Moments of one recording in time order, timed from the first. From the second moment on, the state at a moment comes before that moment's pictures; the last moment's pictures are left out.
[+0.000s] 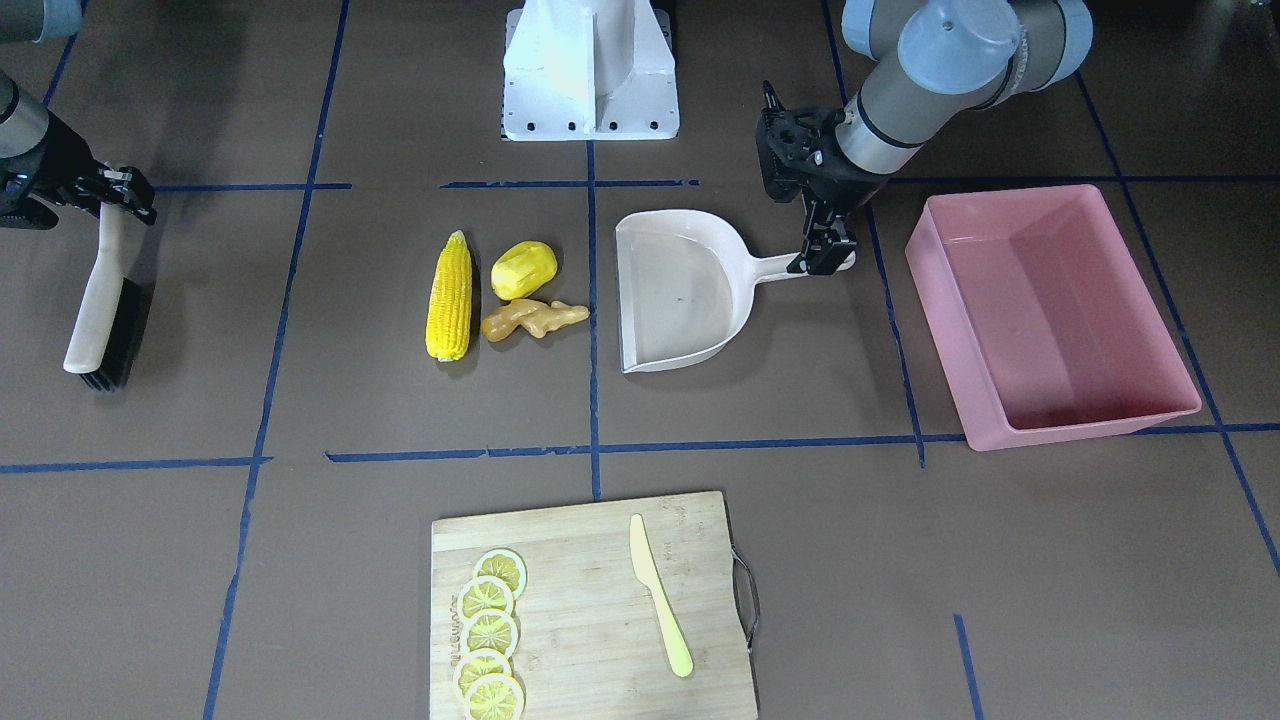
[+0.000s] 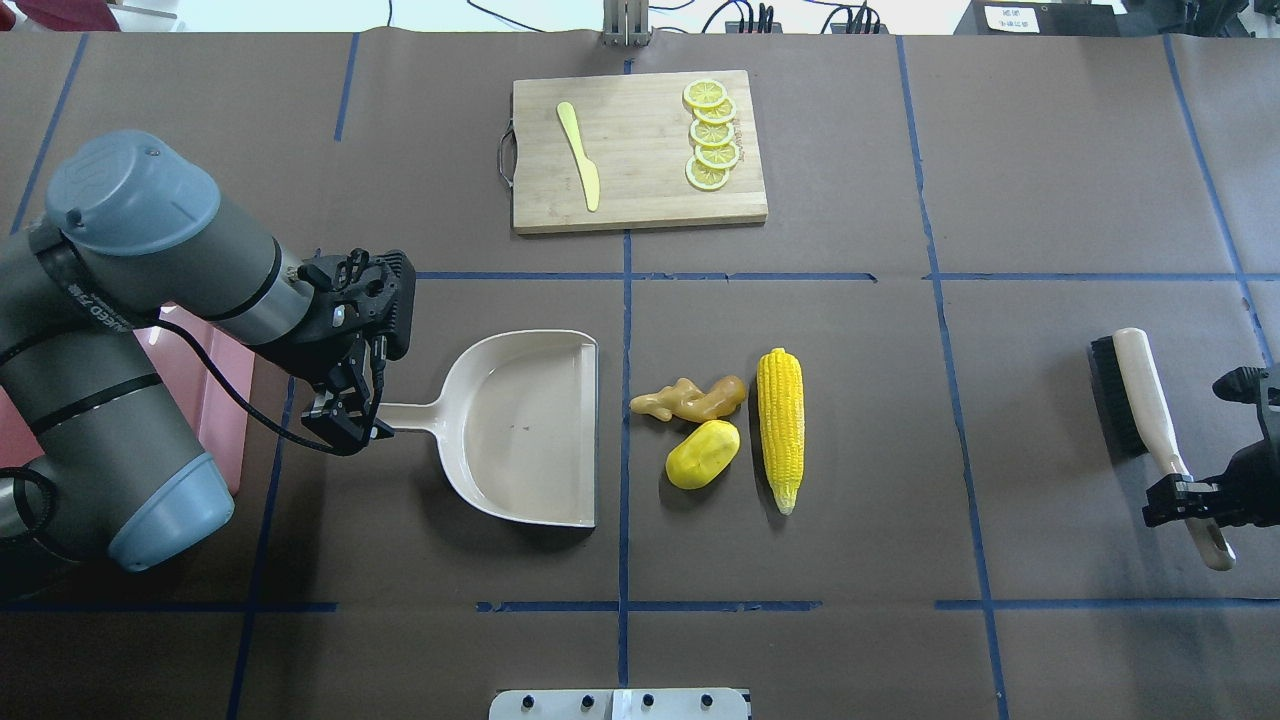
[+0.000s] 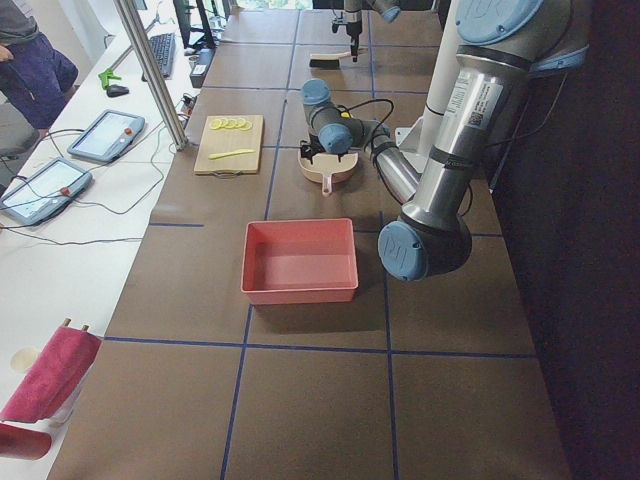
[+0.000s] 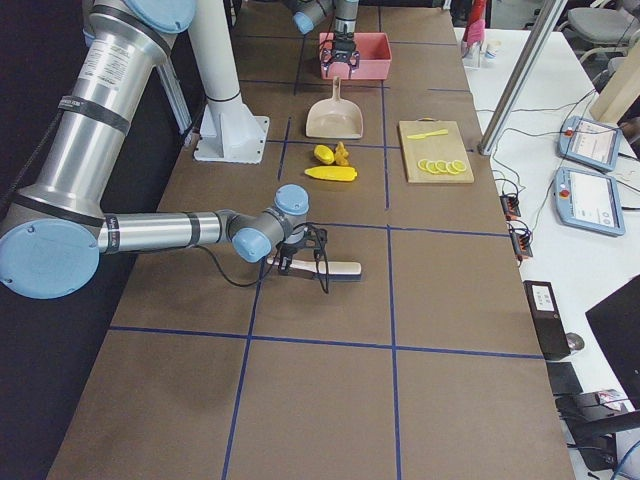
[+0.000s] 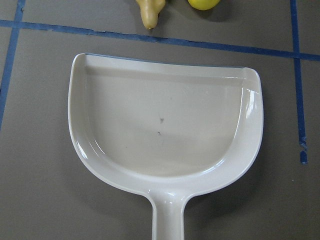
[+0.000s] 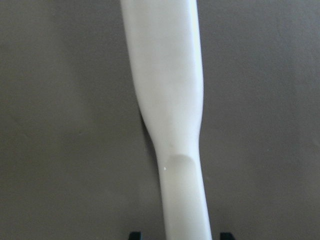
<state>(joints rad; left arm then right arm) -0.70 -1.93 -1.93 -1.70 -2.21 0.37 0.77 -1.96 1.92 -0.97 2.18 1.05</state>
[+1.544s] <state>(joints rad) -0.70 -1.89 -1.91 -1.72 -2.20 0.37 0.82 -1.93 2.04 -1.07 2.20 1.04</state>
